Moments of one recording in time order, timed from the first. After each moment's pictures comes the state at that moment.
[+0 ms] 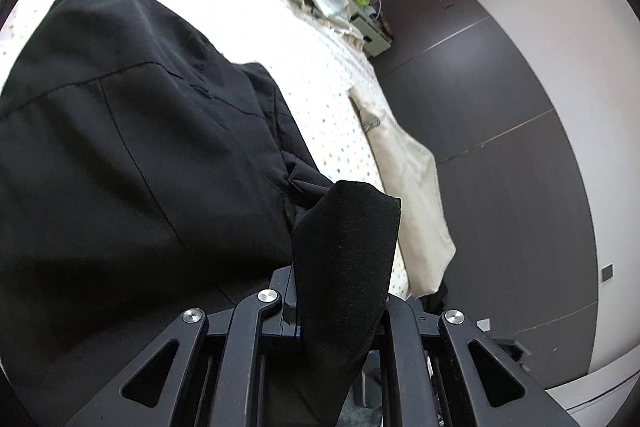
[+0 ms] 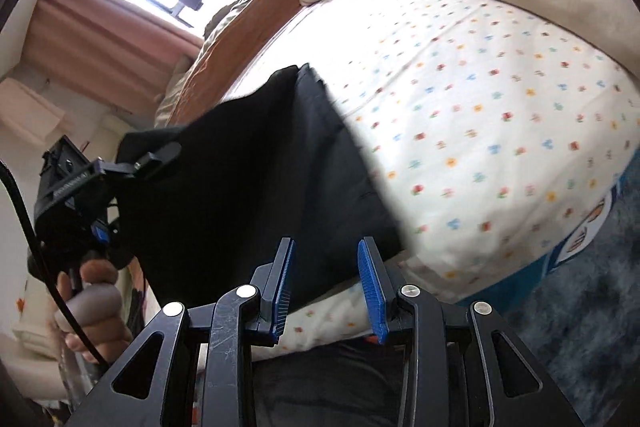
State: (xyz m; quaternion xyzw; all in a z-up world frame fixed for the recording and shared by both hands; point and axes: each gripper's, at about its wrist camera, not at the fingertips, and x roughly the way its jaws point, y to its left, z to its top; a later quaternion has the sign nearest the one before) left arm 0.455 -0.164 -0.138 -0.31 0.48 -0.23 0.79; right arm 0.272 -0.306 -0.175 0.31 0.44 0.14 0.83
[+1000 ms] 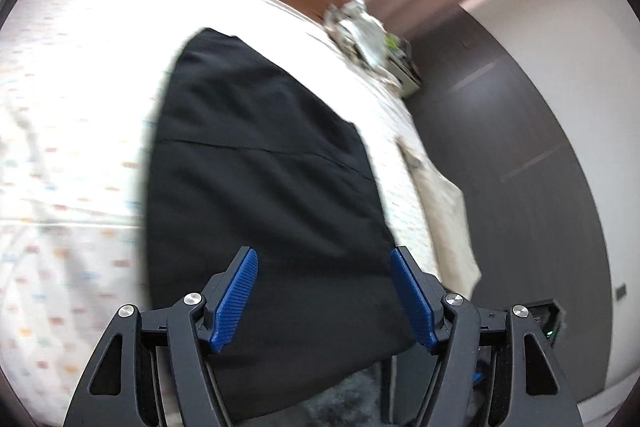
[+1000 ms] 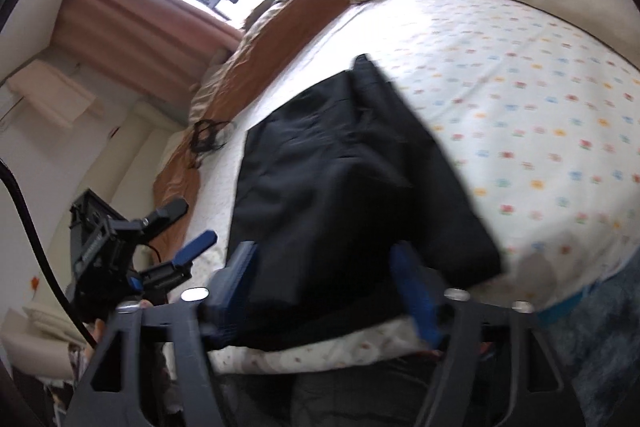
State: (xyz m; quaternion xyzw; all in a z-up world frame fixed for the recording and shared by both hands) left arm 0.390 -0.013 -0.121 -0.31 0.43 -0.15 0.84; right arm 0.294 -0.253 -0.150 0.30 0.41 0.22 0.83
